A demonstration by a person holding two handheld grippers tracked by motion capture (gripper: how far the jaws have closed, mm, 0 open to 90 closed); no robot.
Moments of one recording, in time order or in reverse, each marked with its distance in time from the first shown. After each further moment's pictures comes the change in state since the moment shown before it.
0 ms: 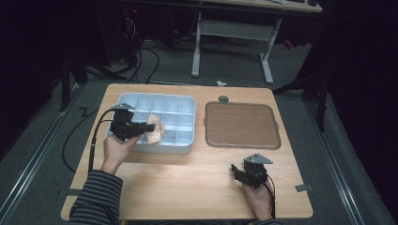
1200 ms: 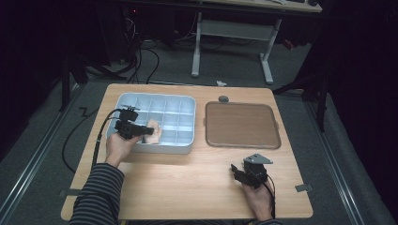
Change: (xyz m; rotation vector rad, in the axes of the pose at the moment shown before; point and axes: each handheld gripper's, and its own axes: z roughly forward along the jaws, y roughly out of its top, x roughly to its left) left arm 0.027 -0.004 0.034 0.171 0.053 -0.029; right arm 0.000 0.000 0.000 0.000 0.002 -0.001
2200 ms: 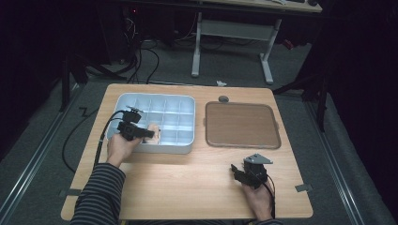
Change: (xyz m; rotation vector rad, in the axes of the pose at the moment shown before) left arm 0.001 -0.001 0.012 0.078 0.023 -0.002; right arm 0.000 0.000 0.000 -0.001 -0.003 0.001
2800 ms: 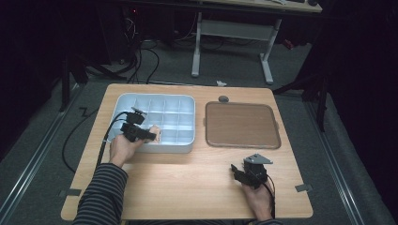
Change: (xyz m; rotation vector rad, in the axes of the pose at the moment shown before) left arm -0.003 0.000 0.014 0.052 0.020 0.005; right arm 0.000 0.000 0.000 0.000 0.001 0.000
